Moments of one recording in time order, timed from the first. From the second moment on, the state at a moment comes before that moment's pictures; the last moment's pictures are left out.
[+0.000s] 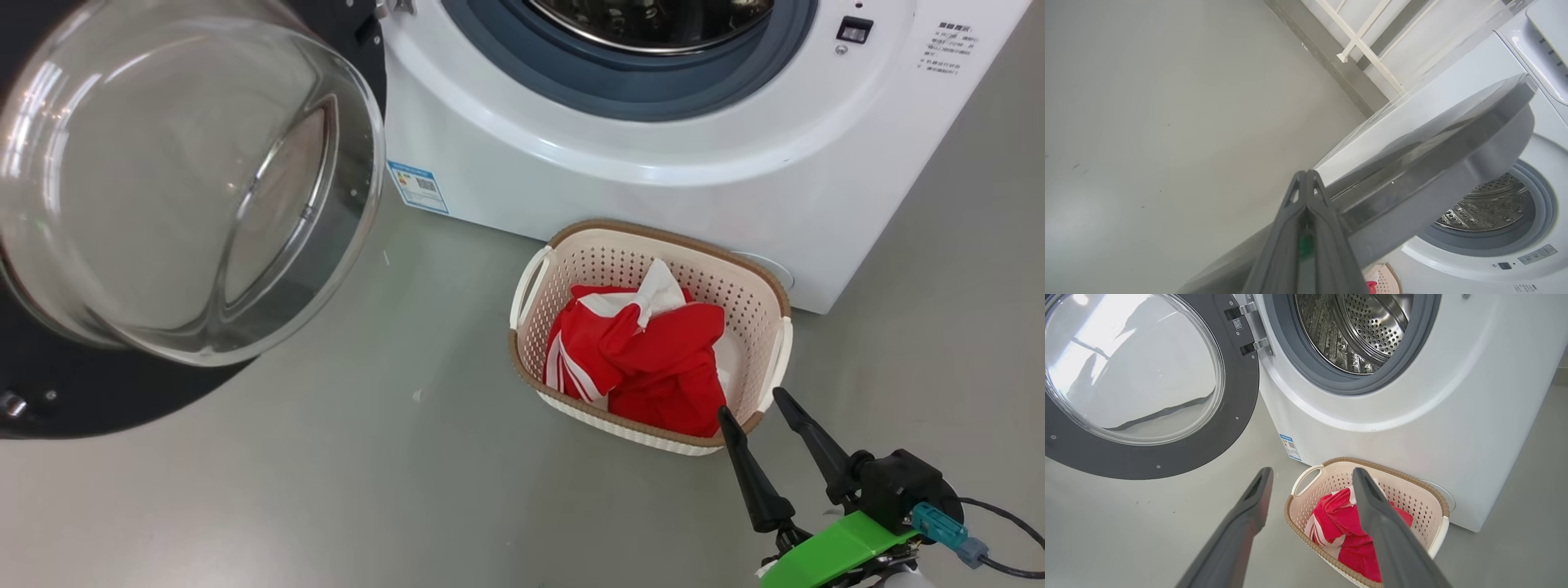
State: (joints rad) left arm -0.91 0.71 0.11 0.87 -1.21 -0.12 0.68; right arm -0.06 -0.11 0.19 0.24 0.35 0.13 -0.26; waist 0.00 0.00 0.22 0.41
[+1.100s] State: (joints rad) left arm -0.62 0.73 -0.06 0.24 -1.48 -0.12 0.87; right arm -0.02 -0.09 0.18 0.24 0.36 0.13 -0.26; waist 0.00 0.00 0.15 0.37
